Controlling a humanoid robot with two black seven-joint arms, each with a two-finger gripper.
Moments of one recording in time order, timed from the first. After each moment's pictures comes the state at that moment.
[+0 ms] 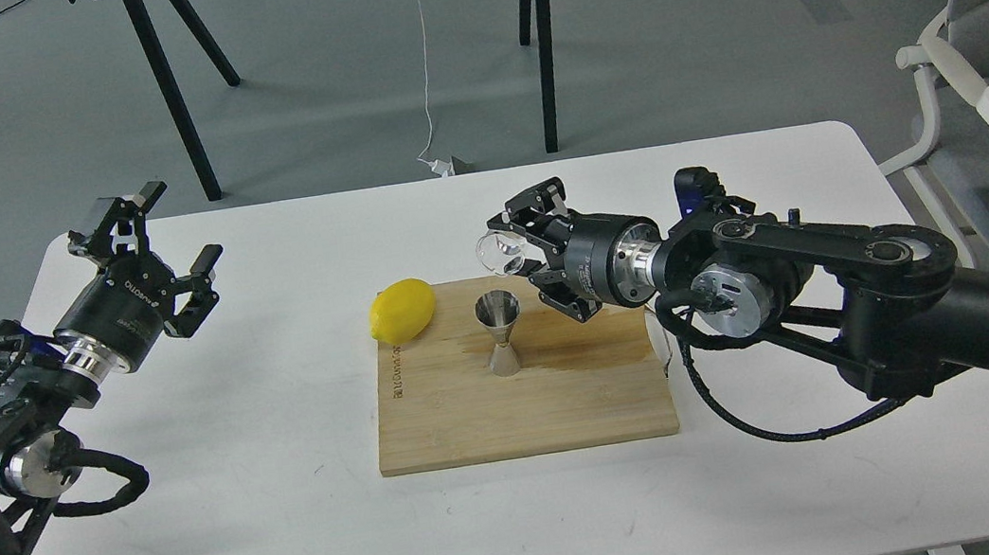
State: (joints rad) left arm -0.53 0.44 -0.81 -0.69 0.45 -0.49 -0.49; right arm 0.99 -0.28 0.21 1.26 -0.16 -0.17 -0.16
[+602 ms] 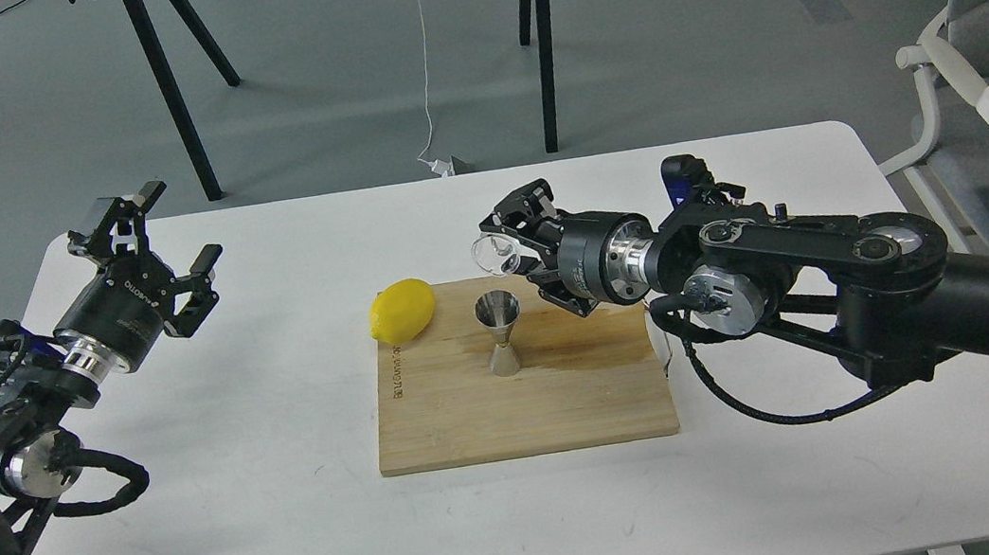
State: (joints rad) left arm -0.53 0.44 -0.81 -0.69 0.45 -0.49 -0.49; right arm 1.05 -0.27 0.14 1.26 -0.20 -0.17 -0.16
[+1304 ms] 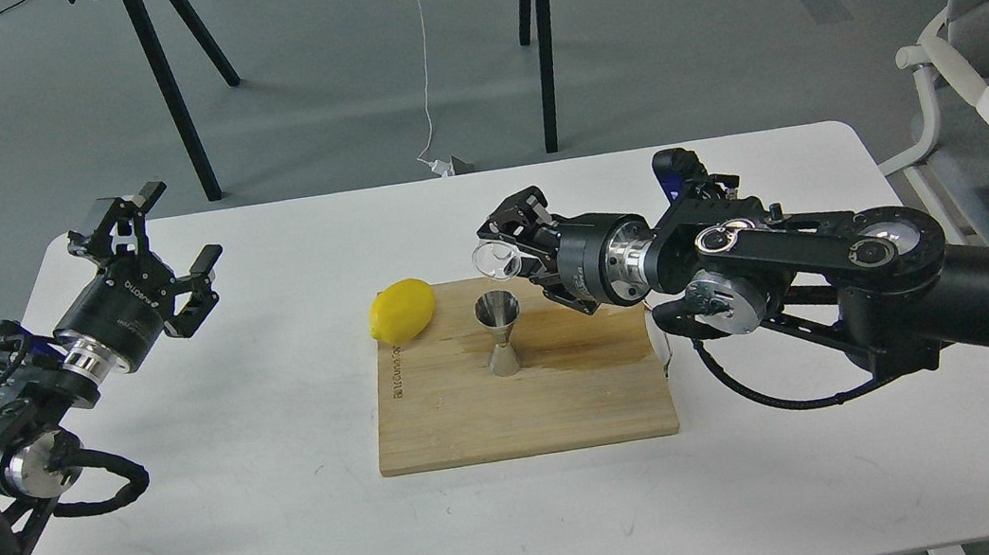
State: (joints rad) left arm -0.53 0.44 -0.81 -0.69 0.45 -0.49 -0.49; right arm 1.08 -0.28 0.09 1.26 -0.28 -0.15 -0.17
